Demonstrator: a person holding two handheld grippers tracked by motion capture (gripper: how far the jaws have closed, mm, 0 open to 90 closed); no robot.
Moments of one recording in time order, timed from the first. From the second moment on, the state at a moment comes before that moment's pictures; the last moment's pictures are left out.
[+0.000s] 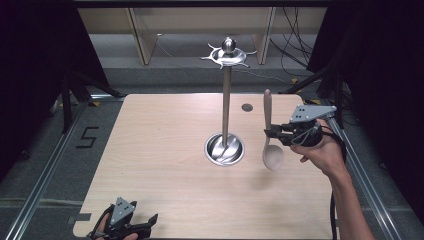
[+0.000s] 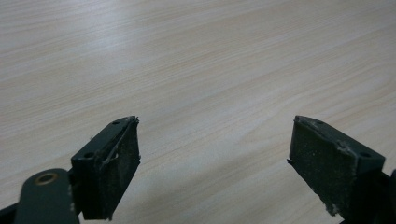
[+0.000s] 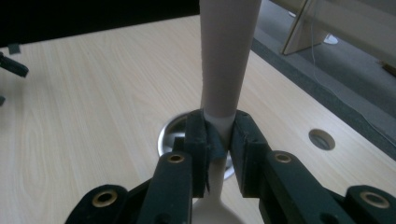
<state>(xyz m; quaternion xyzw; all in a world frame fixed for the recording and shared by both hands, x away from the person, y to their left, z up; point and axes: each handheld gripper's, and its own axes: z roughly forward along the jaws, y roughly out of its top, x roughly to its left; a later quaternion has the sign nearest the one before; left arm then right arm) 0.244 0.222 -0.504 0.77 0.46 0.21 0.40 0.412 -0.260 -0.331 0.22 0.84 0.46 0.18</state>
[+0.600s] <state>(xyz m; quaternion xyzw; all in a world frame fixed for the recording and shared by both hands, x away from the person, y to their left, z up) 0.244 0.222 -0.505 0.77 0.45 0.20 0.40 0.428 -0.233 -0.294 0.22 0.82 0.49 0.18</state>
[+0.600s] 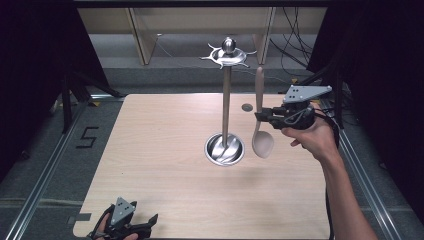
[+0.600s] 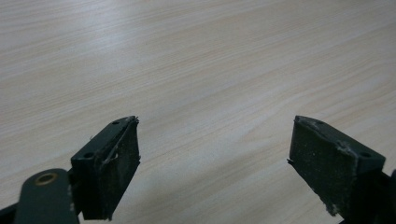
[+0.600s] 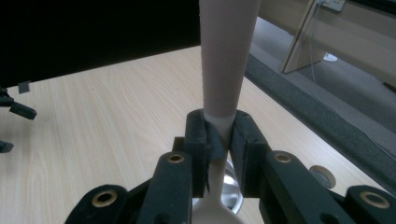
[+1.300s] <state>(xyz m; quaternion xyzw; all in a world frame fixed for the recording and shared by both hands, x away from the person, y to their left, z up) 0.241 0.221 -0.504 0.77 0.46 0.20 0.40 0.437 -0.219 -0.282 0.22 0.83 0.47 0.19</state>
